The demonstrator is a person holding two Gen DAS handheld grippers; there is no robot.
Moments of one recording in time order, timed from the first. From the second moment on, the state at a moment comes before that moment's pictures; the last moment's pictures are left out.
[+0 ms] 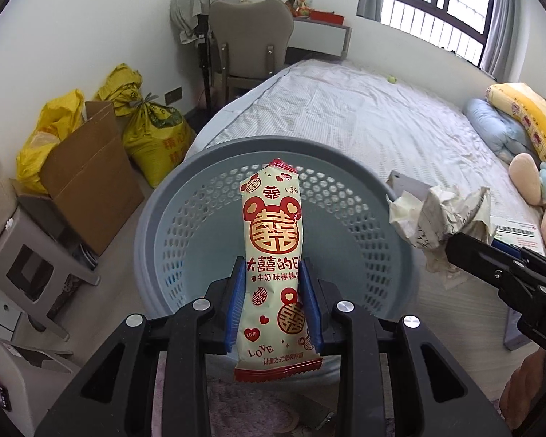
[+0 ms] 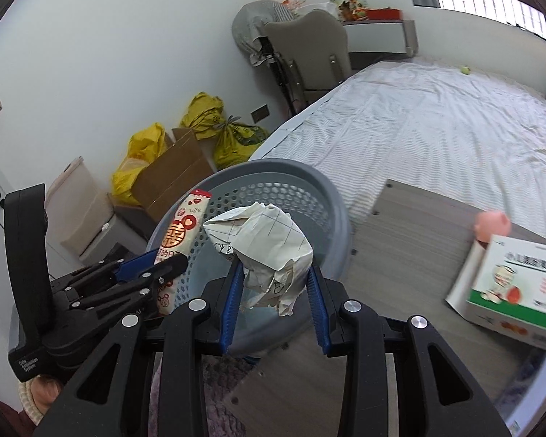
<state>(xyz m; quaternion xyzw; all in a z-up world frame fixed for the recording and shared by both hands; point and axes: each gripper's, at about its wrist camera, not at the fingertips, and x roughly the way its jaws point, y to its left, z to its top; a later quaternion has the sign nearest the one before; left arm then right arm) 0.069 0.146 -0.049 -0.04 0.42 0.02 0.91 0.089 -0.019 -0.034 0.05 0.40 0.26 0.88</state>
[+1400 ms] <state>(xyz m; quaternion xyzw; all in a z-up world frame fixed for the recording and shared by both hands) 0.080 0.176 -0.052 -0.05 0.41 0.06 0.91 0.114 0.010 -0.046 0.03 0.41 0.26 0.88</state>
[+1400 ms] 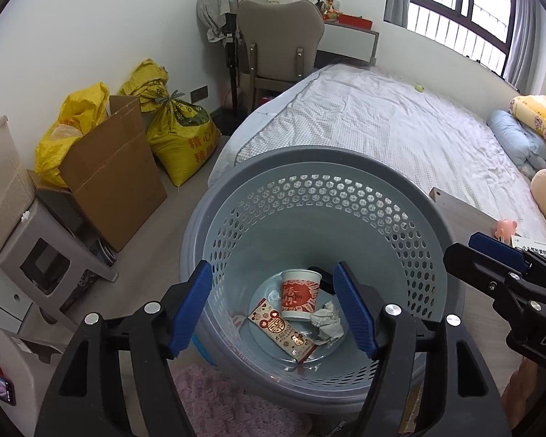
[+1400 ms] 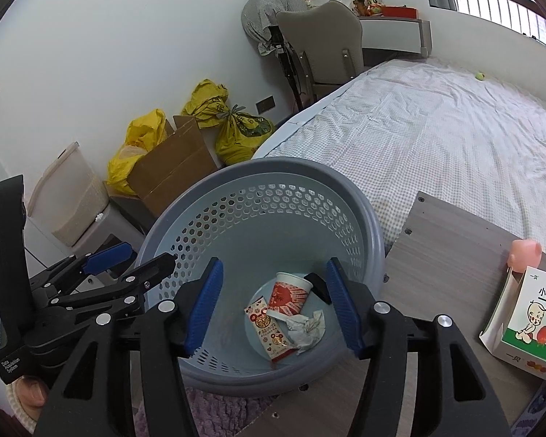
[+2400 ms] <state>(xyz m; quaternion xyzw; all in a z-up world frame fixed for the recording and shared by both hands) 0.038 0.139 -0.014 -0.04 0.36 0.03 0.93 0.048 -0.052 -0.014 0.05 0.37 0.21 0.90</state>
